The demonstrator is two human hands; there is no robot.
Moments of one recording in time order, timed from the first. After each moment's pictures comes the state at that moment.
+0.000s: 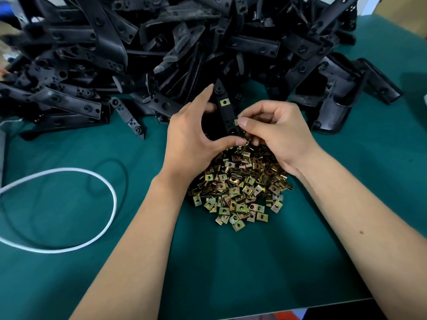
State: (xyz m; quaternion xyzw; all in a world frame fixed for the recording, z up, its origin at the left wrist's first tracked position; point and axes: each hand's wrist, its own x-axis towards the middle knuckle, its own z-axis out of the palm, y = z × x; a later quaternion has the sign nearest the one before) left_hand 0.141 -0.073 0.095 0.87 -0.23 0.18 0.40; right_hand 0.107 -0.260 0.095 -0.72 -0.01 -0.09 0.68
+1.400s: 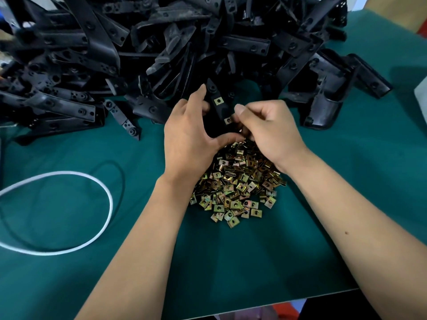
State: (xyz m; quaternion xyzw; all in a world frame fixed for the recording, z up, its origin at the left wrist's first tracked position) left_hand 0.131 -0.089 0.097 0.89 -0.18 0.22 0.35; right_hand 0.104 -0.253 0.097 -0.81 0.02 -0.16 0.56
